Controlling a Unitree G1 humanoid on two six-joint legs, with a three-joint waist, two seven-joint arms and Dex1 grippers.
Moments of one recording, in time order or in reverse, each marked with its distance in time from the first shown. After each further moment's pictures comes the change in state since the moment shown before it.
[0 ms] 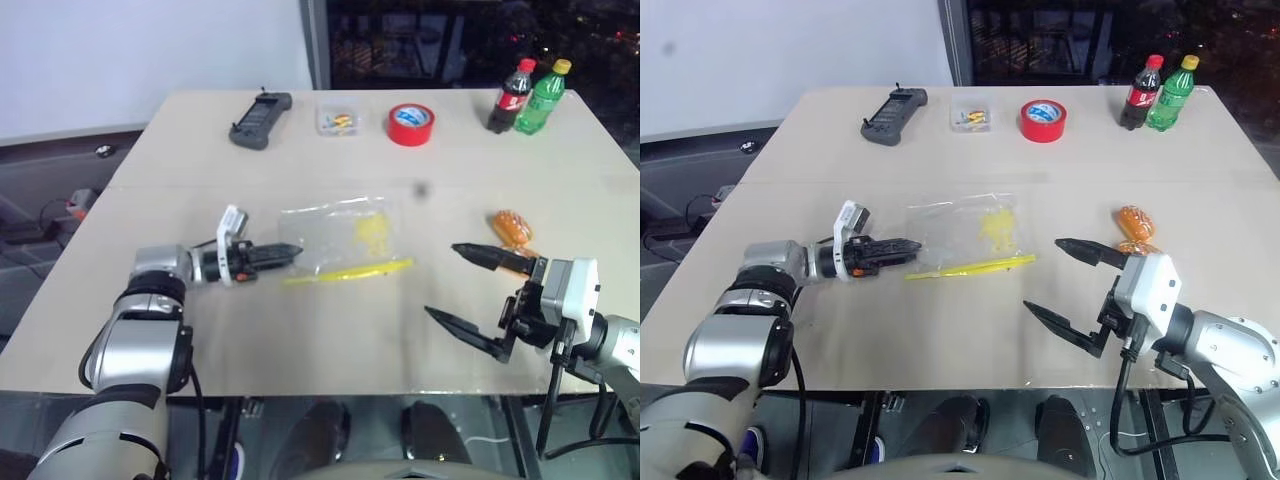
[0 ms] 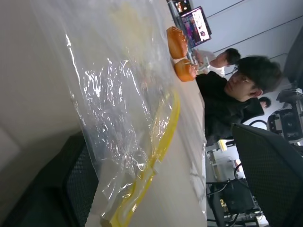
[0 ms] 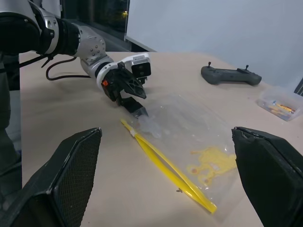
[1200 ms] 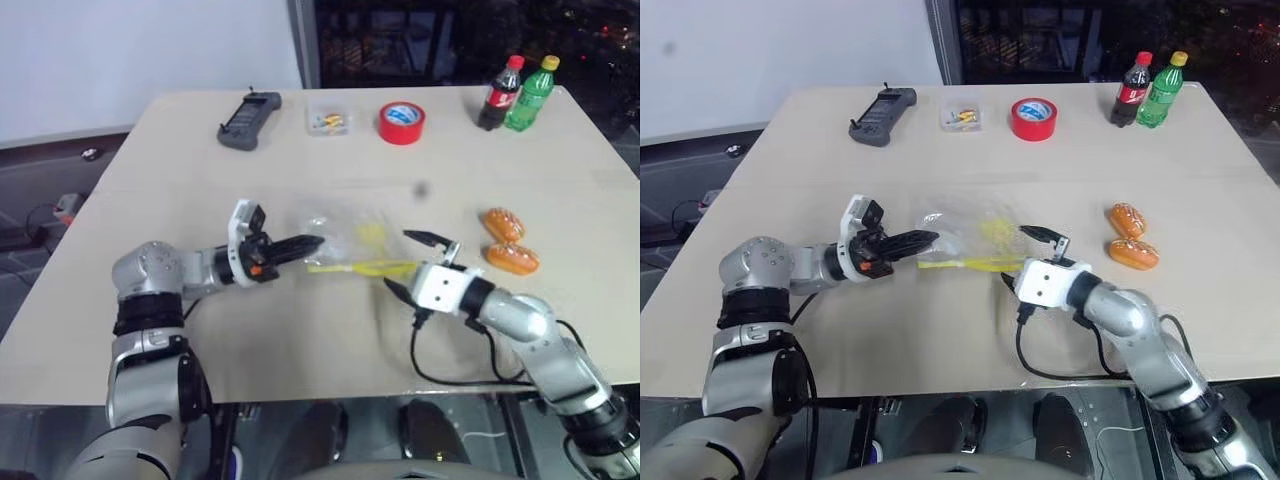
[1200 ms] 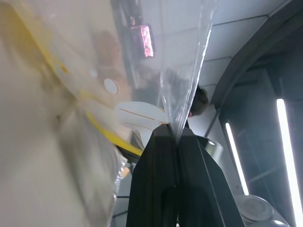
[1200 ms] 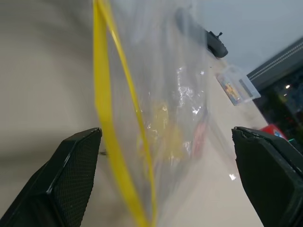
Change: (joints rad) left arm 0.204 -0.091 0.337 -0.705 -0.465 0.772 0.453; right arm -0.379 0.173 0.548 0.495 -0.879 -0.281 -0.250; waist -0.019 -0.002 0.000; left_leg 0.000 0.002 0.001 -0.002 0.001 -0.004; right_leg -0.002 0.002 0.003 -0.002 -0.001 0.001
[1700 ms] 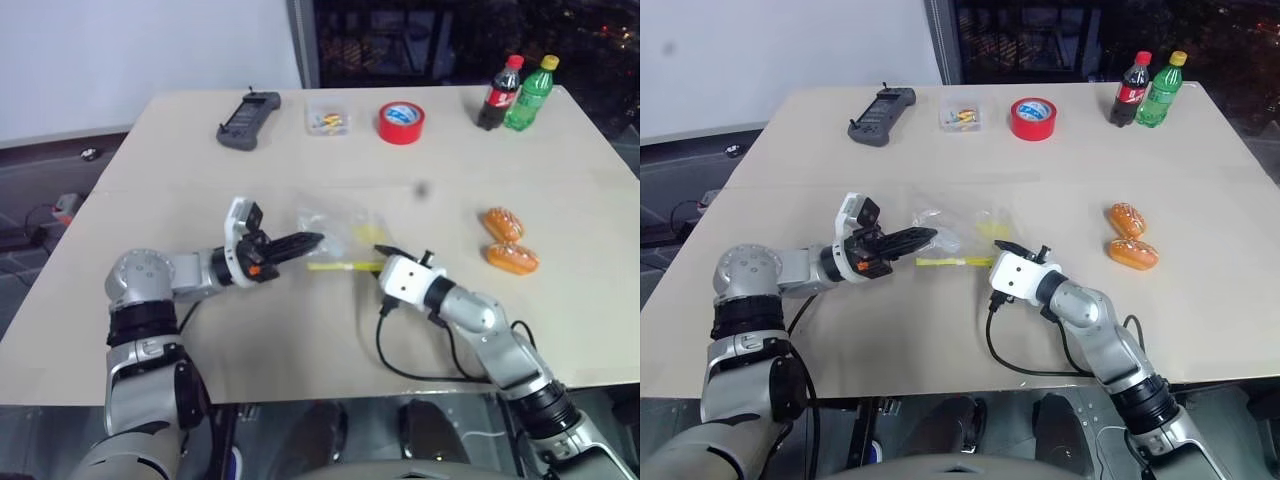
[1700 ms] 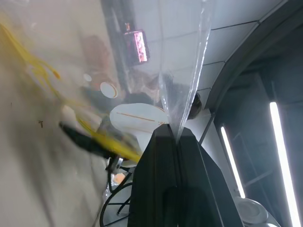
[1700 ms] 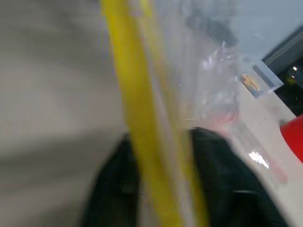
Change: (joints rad) left arm 0.043 0.001 0.039 -0.043 -0.249 0.004 0.231; right arm -0.039 0.185 0.028 0.150 -0.023 0.016 -0.055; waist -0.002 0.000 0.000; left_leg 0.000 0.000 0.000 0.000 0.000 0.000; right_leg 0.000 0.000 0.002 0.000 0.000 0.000
